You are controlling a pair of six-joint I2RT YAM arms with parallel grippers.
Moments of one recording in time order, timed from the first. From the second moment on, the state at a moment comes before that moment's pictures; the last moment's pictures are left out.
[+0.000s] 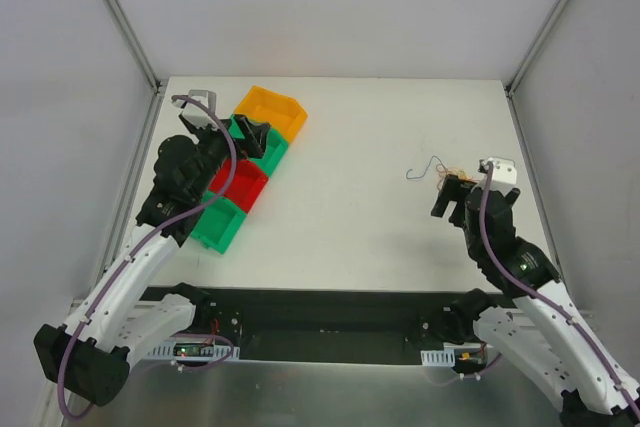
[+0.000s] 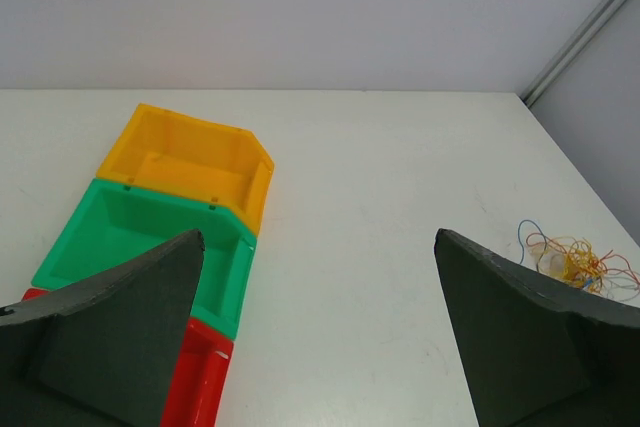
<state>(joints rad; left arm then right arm) -0.37 0.89 0.86 0.04 -0.02 -0.29 0.56 0.56 0.73 -0.66 0.63 0.38</state>
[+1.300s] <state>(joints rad) -0.41 1.21 0.94 0.03 0.42 -0.50 -0.05 1.73 1.06 -0.43 -0.20 0.37</state>
